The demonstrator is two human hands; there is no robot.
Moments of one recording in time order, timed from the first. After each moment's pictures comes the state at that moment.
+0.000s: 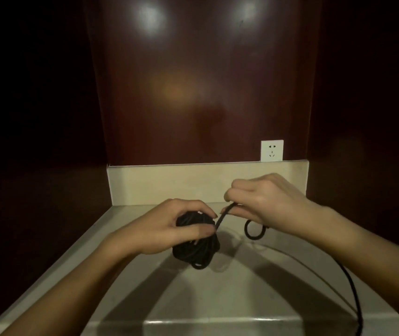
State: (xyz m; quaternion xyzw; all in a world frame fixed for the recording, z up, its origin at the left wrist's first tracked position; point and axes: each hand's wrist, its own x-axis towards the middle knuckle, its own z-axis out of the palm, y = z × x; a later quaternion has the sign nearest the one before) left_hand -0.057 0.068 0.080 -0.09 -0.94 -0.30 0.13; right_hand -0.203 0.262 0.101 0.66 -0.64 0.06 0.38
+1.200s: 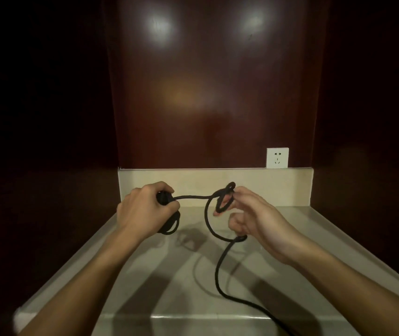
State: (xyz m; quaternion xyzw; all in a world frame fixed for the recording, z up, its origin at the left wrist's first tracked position) left_hand -0.046 0.033 0.077 0.27 -0.87 -0.14 0.38; right_hand -0.157 0.235 0.072 0.41 -0.60 0.66 -0.18
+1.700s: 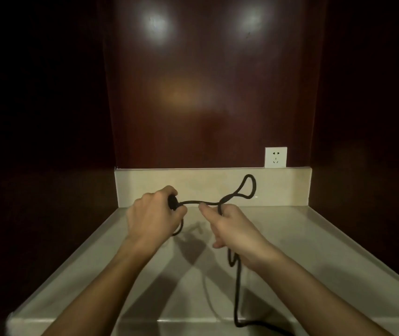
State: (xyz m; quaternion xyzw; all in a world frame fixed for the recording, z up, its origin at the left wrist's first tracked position) left_hand -0.069 0.046 0.061 0.29 -0.87 -0.04 0.39; right_hand -0.151 0.187 0.049 0.35 -0.73 0.58 -0.12
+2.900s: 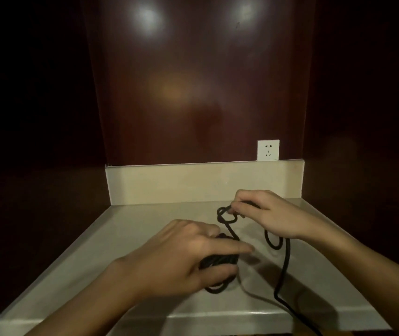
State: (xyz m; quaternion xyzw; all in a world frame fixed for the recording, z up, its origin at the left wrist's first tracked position) left_hand -0.035 0.108 0.062 -0.25 -0.94 0.00 0.23; right_hand -0.219 0.267 0.069 0.55 -0.76 0.34 0.01
